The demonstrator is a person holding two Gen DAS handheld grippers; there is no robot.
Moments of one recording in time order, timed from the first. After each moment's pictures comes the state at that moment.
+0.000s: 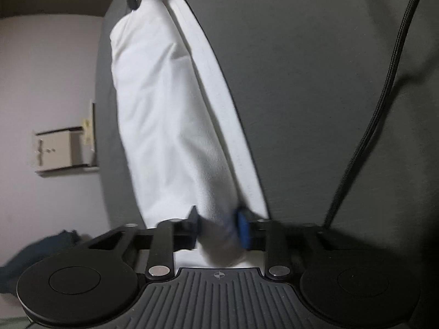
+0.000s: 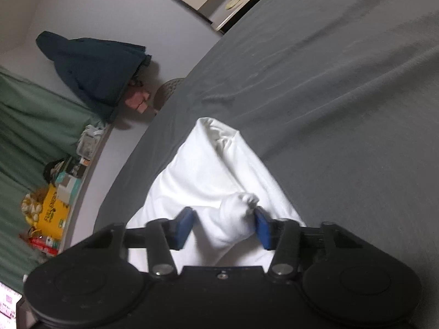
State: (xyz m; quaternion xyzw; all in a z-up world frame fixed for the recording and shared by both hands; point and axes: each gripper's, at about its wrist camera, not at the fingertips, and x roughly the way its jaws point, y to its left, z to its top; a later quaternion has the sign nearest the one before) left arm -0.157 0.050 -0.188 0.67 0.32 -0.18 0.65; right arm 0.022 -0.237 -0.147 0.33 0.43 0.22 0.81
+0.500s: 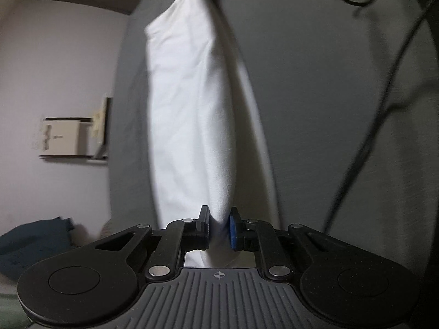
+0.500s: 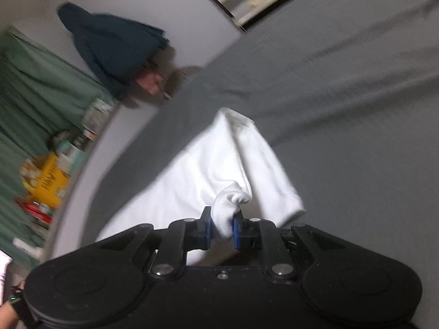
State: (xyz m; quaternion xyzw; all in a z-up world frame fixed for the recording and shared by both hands) left arm -0.178 0.060 -0.153 0.62 0.32 -0.19 0.69; right arm 0.000 -0.245 -0.126 0.27 0.44 0.25 0.82
